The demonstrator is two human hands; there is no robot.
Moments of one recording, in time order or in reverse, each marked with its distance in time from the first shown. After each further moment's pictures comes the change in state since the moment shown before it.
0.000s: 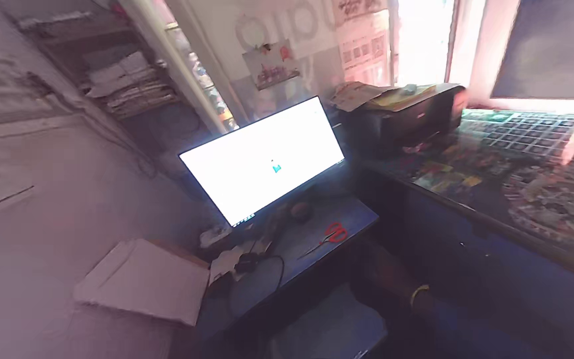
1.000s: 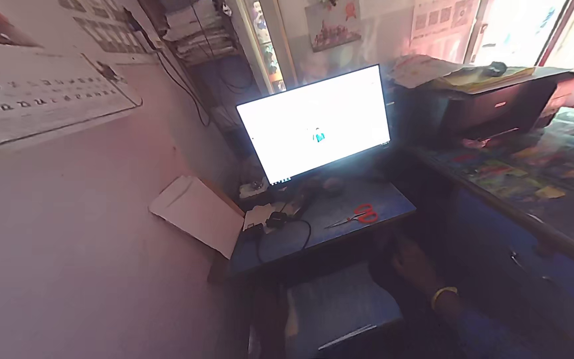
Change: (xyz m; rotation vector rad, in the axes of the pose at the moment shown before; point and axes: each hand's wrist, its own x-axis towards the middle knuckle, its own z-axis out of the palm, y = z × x) left_hand -0.004 -0.012 0.016 -0.007 0.071 0.104; right_hand 0.006 0.016 0.022 -0.223 0.001 -0.090
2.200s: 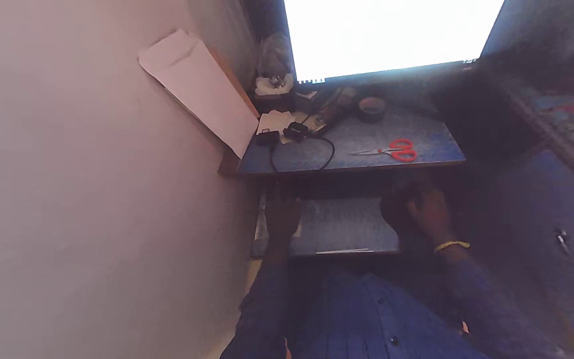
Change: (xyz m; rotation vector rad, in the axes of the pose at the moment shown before) left_hand 0.013 0.020 -0.028 -0.012 -0.397 -0.060; right_hand 0.004 -0.006 0.001 -0.079 -0.041 -0.038
